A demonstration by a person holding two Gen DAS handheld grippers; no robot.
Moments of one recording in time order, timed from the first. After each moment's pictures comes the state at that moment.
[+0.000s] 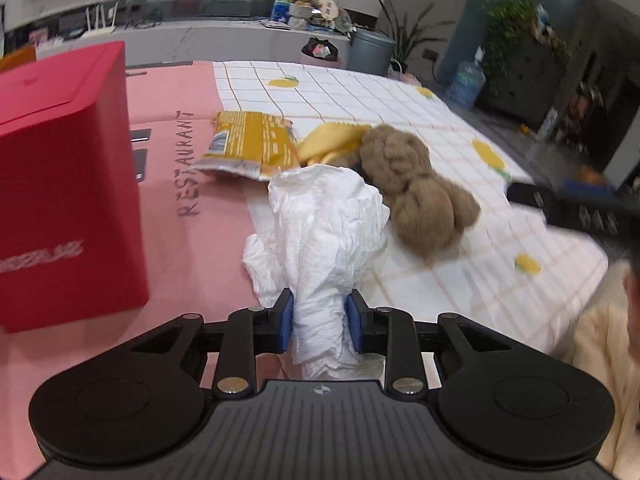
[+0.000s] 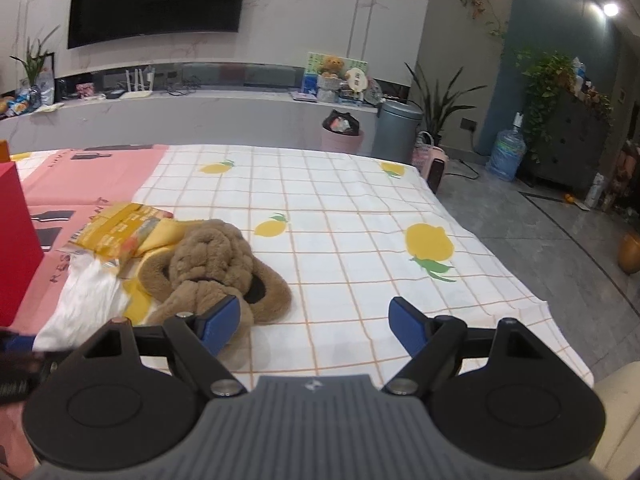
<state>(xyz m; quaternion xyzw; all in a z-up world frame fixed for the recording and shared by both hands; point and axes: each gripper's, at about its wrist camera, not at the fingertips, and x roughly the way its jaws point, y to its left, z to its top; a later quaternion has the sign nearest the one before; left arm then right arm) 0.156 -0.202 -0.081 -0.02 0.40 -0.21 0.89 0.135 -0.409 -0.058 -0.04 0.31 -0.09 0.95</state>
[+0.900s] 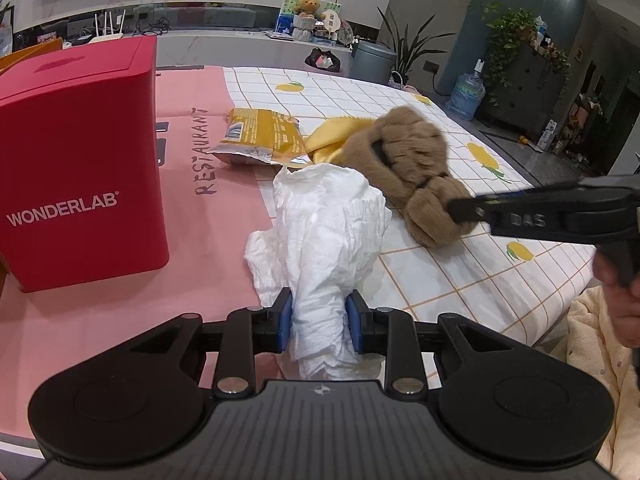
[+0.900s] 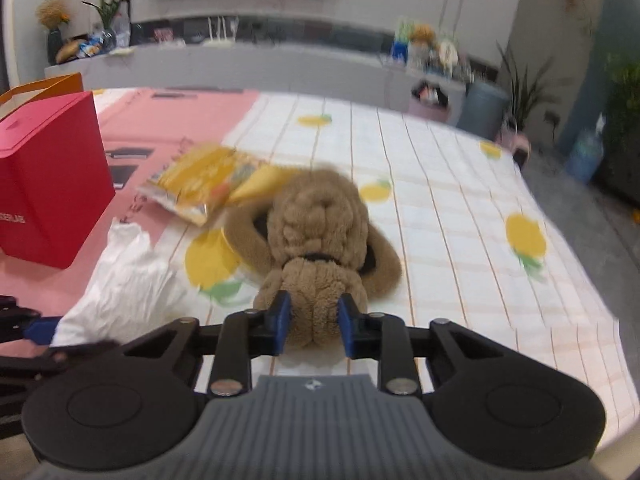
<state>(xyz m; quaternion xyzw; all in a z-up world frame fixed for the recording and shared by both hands) 0.136 -0.183 -0.086 -0.04 0.39 -0.21 0.90 0.158 -0.372 -0.072 -0.06 0.39 0.02 0.92</state>
